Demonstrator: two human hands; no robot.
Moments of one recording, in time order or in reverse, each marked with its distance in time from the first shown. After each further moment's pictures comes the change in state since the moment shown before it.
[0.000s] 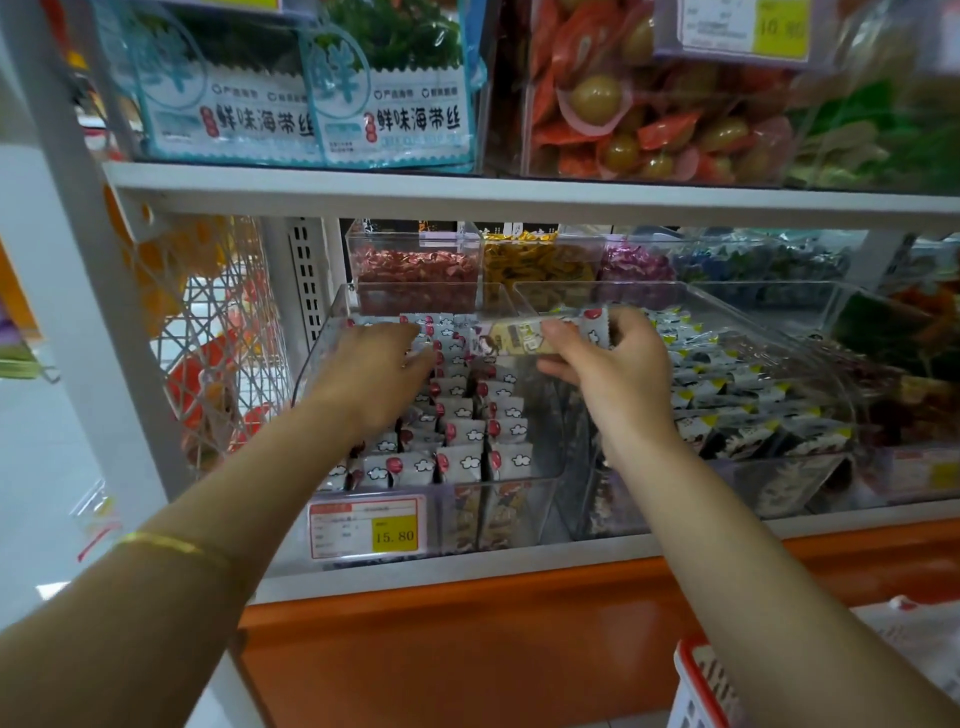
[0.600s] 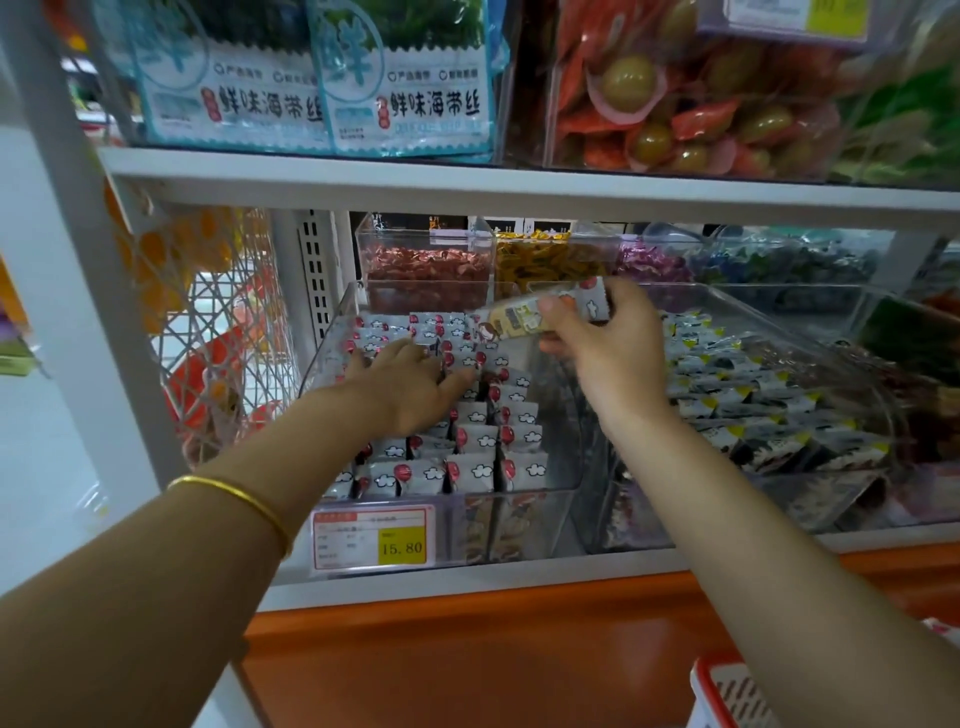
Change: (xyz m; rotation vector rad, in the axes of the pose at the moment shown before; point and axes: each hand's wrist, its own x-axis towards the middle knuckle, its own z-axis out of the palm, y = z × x) left_hand 0.025 -0.011 0.023 0.412 -0.357 0.023; right_hand 0.027 0.005 0.018 -0.086 -0.033 -0.170
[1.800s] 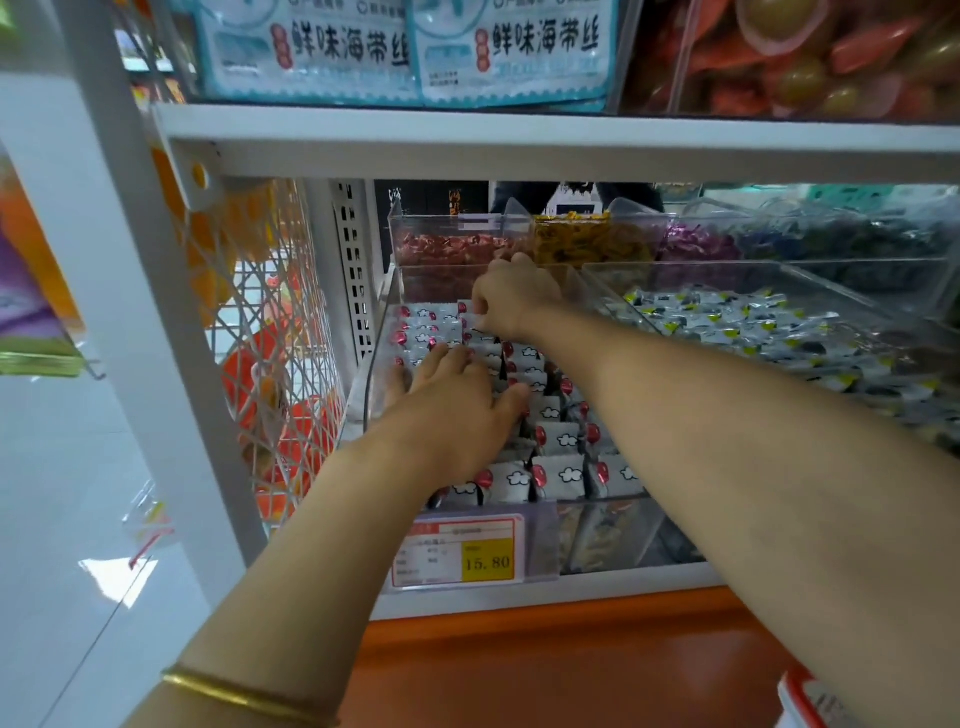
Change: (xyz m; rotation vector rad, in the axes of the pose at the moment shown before) left_hand -0.038 -0.003 0.004 -0.181 0.054 0.005; right_hand 0.081 0.051 0.130 -1.238 -0.542 -0.338
